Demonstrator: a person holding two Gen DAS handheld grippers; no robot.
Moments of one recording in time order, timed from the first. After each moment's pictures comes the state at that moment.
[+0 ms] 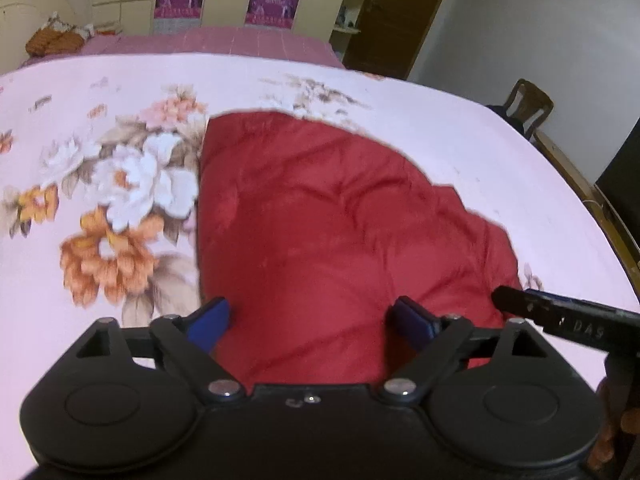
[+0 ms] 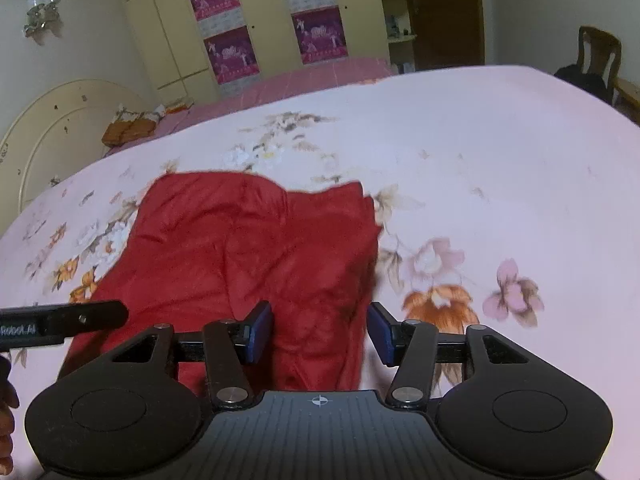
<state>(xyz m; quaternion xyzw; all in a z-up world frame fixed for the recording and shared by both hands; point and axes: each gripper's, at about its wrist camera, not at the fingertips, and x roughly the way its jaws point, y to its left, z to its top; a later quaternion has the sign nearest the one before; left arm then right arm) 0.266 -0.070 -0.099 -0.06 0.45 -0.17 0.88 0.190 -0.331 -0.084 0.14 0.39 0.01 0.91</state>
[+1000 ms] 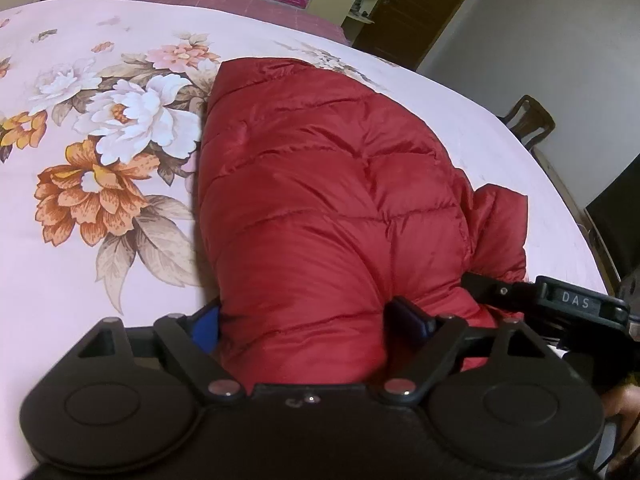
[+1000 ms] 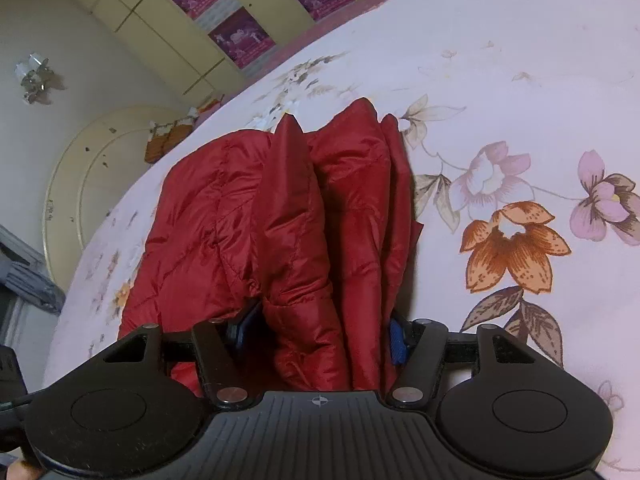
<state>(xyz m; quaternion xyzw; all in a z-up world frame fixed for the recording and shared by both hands) 0.272 -0.061 -0.130 -0.13 0.47 -0.17 0.85 0.219 -0.367 -0.132 0.31 0.43 0.09 0.84</state>
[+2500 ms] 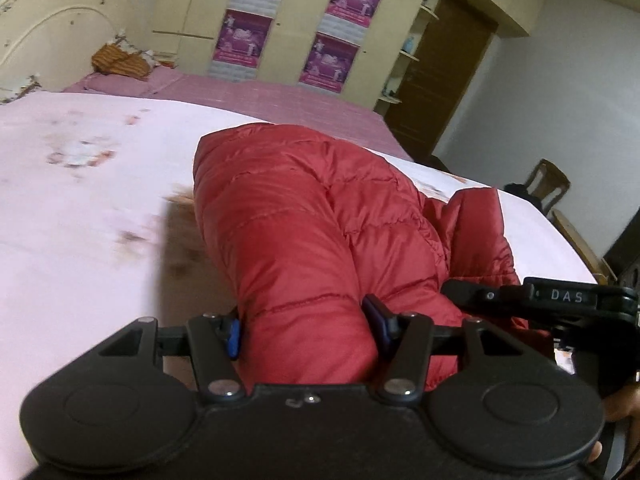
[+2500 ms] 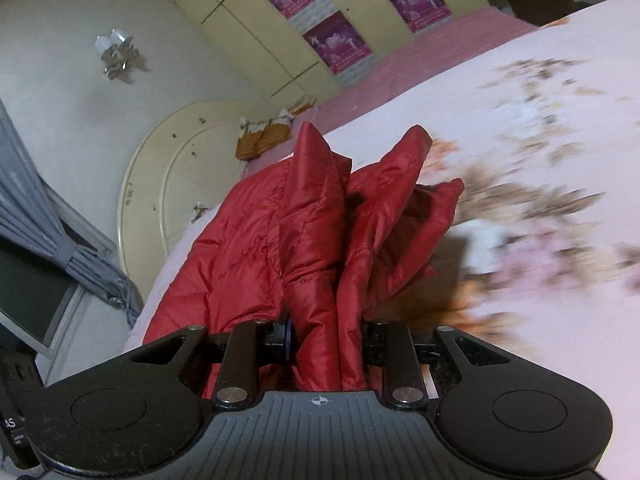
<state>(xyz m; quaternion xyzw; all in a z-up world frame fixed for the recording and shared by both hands) 0.292 0.240 -0.056 -0.12 0.37 -0.13 0.91 0.300 -0.031 -0.053 0.31 0.37 0.18 0.86</state>
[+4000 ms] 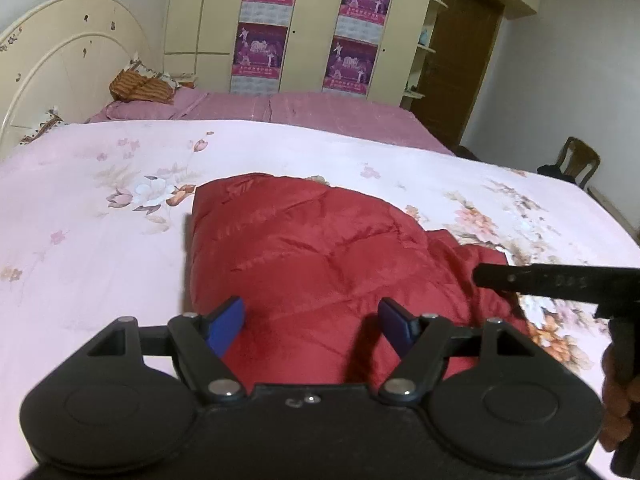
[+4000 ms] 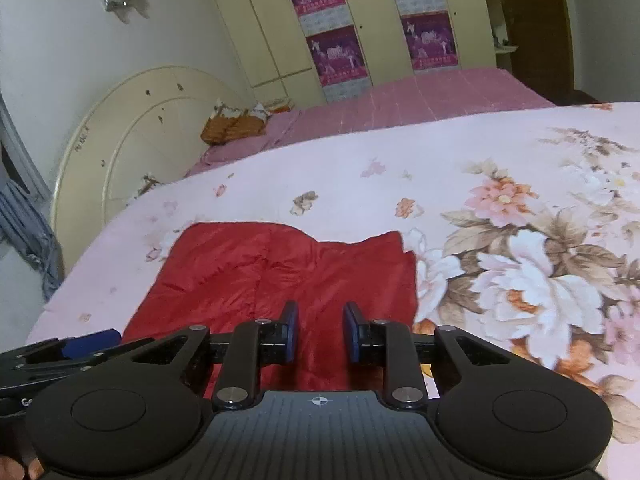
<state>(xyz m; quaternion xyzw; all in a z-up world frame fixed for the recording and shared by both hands) 0.363 0.333 -0.092 -0.04 0.36 -0.12 0.92 0.368 0.106 -0.077 0.14 0.36 0.09 0.92</state>
